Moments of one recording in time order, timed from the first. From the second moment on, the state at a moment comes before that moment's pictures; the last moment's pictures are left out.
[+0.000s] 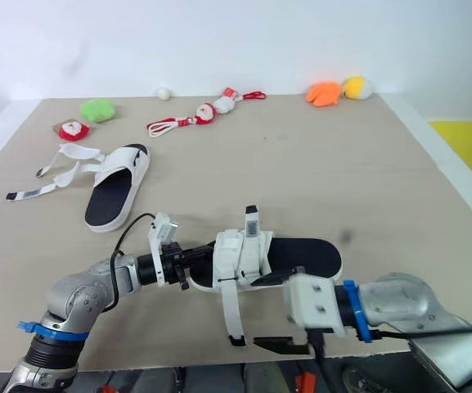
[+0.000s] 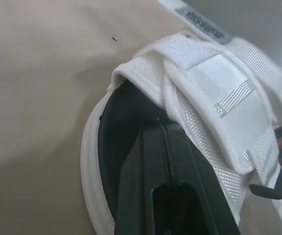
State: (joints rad) left arm -0.25 0.31 -0.09 -0.22 -0.68 0.85 -0.68; right arm 0.12 -1.09 0.03 -0.61 0.33 -0.09 1.08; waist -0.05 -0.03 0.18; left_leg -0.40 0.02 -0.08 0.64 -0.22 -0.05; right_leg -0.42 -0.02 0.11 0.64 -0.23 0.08
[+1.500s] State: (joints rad) left arm -0.25 0.30 -0.09 -0.21 -0.68 0.87 -0.67; right arm -0.29 -0.83 0.23 0.05 -0.68 -1.43 0.56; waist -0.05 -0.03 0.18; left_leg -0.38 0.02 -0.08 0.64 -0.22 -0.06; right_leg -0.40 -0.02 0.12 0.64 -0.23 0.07
